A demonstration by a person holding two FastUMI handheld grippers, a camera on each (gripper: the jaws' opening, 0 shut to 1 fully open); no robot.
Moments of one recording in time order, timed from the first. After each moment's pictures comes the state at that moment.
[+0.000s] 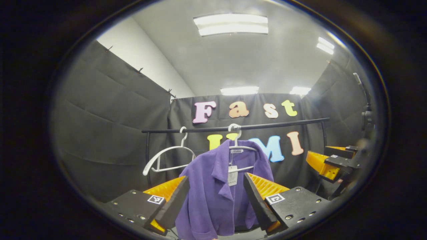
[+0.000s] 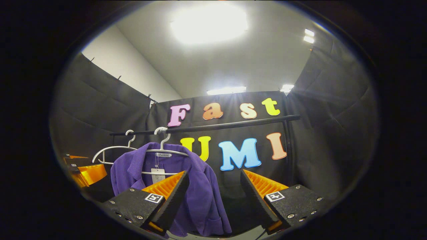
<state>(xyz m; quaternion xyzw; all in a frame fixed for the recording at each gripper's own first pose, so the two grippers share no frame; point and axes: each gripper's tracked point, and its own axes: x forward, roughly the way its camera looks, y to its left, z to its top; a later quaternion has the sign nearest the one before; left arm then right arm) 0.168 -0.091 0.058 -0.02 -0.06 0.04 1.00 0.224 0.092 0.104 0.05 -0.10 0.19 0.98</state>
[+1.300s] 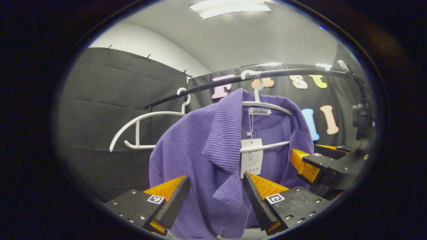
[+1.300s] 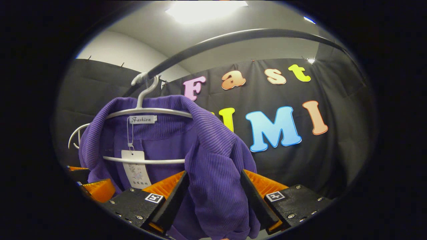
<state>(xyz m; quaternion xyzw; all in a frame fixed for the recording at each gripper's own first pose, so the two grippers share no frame) 0.335 -0.081 -0.064 0.01 0.04 0.16 0.99 0.399 0.231 0.004 0.06 0.00 0.29 0.96</state>
